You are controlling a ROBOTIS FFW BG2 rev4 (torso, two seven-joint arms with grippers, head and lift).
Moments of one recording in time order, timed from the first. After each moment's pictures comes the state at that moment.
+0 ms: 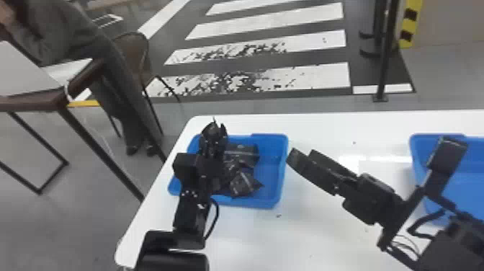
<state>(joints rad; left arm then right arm) 0.17 0.04 0.18 -1.66 -0.13 -0.20 -0.05 -0.02 -0.35 0.56 -1.85 -1.17 0.25 0.38</state>
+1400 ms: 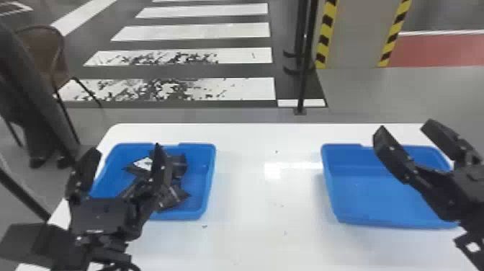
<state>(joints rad) 0.59 0.02 0.03 -2.18 0.08 -0.26 0.04 0.44 -0.21 -0.12 -2.26 -0.45 0.16 0.28</state>
